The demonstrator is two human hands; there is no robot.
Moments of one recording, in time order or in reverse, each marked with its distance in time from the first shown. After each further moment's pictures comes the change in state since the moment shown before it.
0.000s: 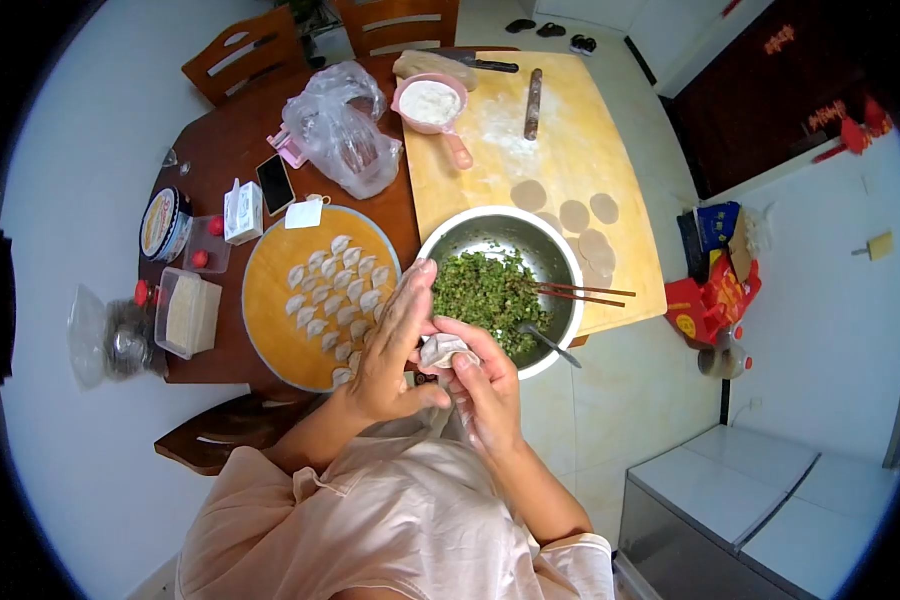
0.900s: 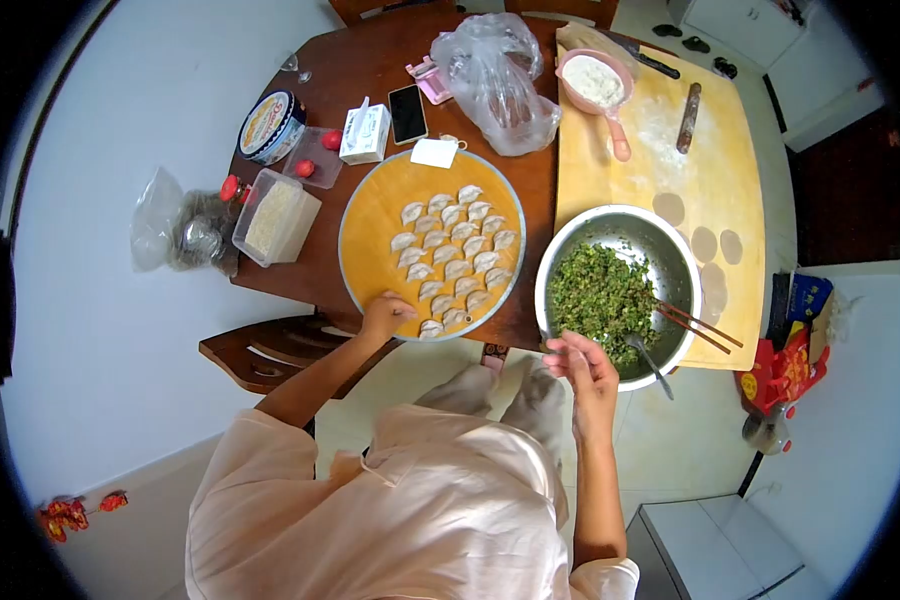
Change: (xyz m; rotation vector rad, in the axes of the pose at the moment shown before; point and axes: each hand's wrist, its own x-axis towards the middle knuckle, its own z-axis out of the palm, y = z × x) left_hand -0.289 -0.159 -0.131 0.499 -0.103 -1.003; right_hand 0.006 0.063 -0.074 -0.459 0.138 0.201
